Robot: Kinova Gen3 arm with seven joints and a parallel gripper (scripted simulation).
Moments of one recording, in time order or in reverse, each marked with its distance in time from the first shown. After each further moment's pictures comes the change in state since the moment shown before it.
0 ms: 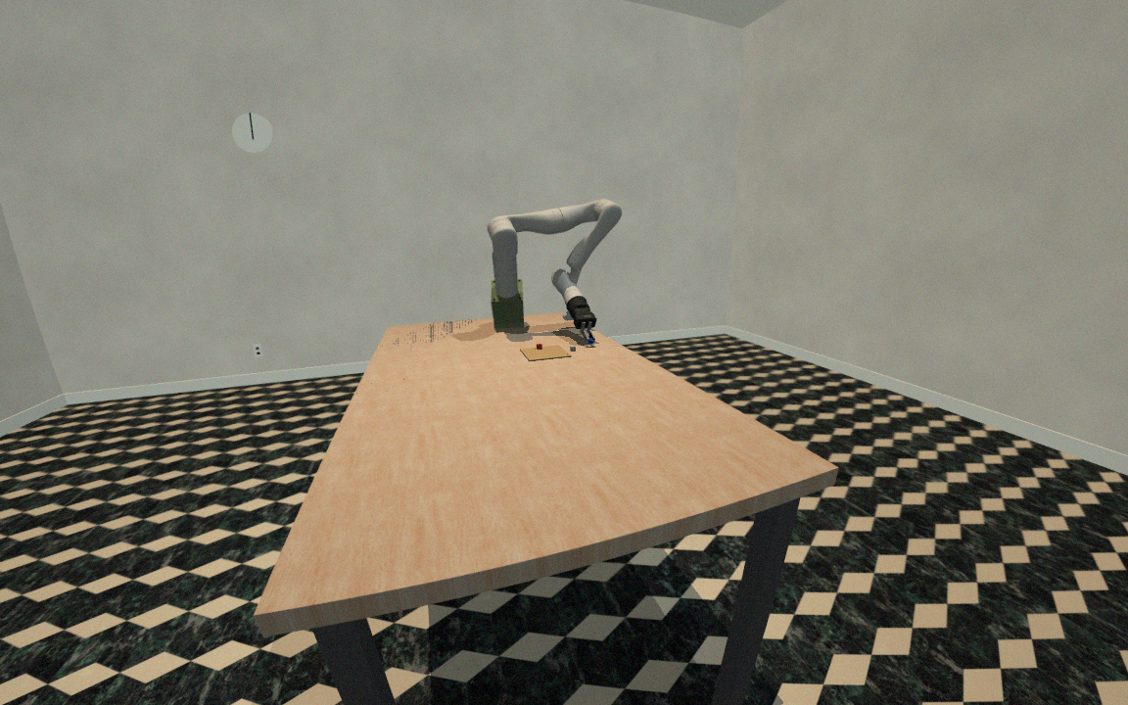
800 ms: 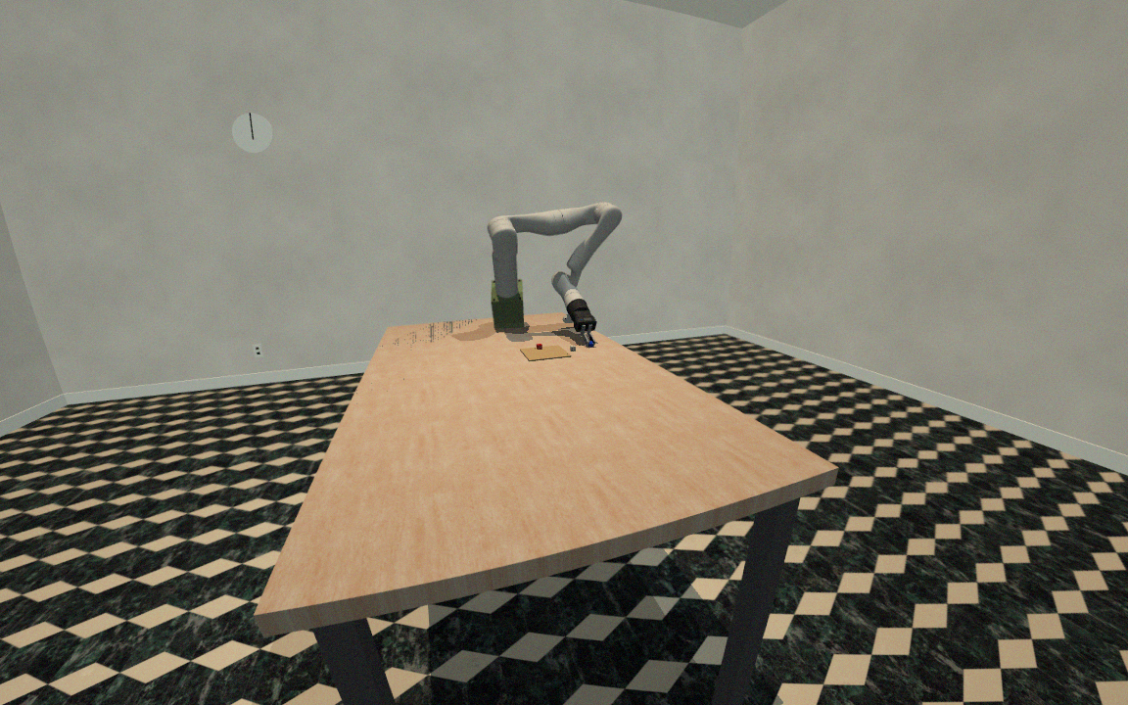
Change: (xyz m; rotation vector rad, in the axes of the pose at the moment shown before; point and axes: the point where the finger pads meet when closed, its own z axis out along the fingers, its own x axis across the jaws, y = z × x) arm 0.000 -0.009 0.005 0.000 0.000 0.001
